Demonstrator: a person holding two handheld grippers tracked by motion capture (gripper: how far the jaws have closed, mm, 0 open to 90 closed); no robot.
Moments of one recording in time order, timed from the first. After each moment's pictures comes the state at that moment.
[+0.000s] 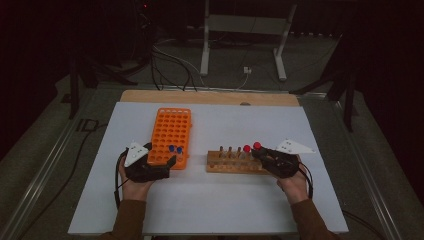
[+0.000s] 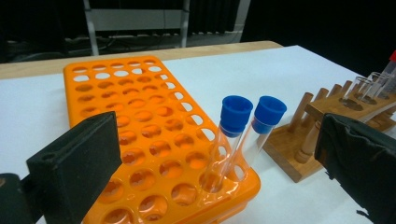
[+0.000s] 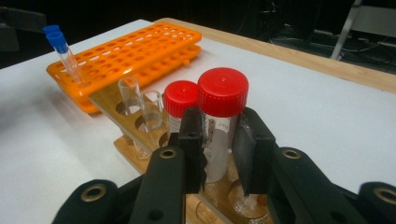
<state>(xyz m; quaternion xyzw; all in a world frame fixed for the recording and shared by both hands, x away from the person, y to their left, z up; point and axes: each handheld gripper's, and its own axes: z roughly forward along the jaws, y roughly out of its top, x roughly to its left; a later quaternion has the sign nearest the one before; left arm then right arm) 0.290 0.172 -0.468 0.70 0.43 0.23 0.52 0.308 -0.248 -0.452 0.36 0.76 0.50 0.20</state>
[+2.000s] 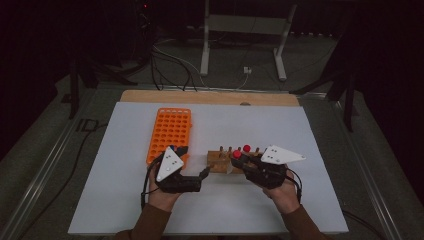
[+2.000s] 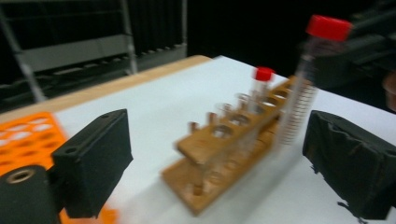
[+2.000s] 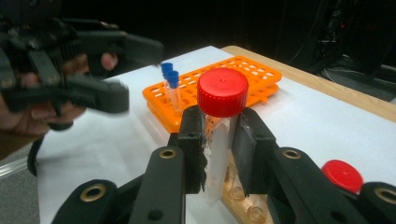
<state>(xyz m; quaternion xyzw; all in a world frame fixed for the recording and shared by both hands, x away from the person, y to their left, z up) 0.257 0.083 -0.441 0.75 0.31 0.21 0.55 0.270 -0.197 -0.416 0.27 0.78 0.55 0.16</state>
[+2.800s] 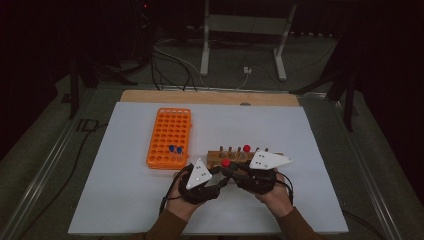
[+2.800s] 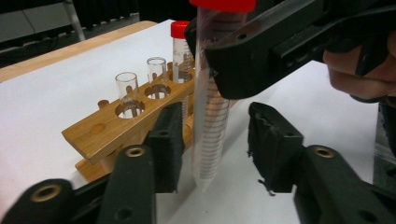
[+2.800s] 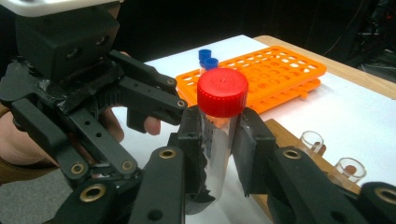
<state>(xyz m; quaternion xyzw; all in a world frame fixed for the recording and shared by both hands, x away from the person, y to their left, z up) 0.247 0.037 -0.457 0.80 0.26 0.15 0.52 0.264 -0.176 -0.425 0.23 0.80 0.54 0.11</state>
